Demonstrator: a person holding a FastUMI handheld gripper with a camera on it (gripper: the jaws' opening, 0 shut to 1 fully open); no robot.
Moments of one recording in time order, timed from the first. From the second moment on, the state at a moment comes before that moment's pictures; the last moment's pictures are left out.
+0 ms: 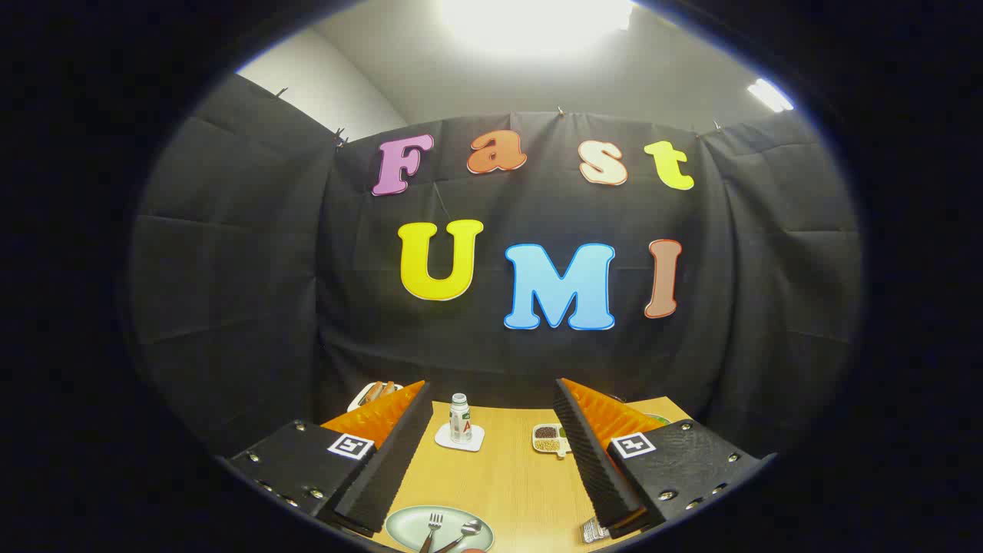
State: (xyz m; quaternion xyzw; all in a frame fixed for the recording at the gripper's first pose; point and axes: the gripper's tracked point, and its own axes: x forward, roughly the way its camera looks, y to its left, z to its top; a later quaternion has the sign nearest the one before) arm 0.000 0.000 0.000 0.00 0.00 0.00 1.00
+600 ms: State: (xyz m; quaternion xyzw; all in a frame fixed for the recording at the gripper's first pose) arm 0.008 0.004 0.001 0.00 0.01 0.01 1.00
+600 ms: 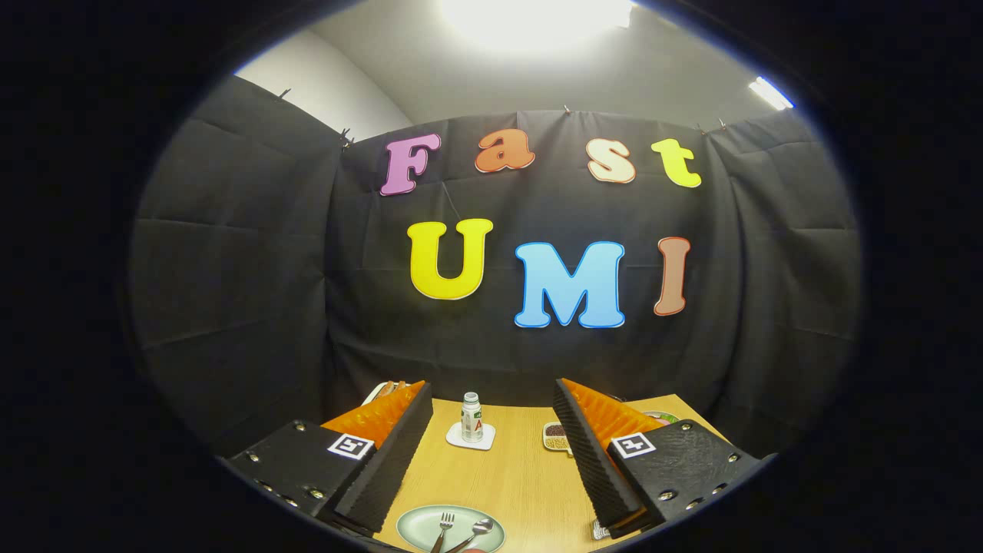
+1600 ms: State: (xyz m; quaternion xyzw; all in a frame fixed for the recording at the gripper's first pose) arm 0.033 0.011 -0.112 0.01 0.15 -0.02 0.99
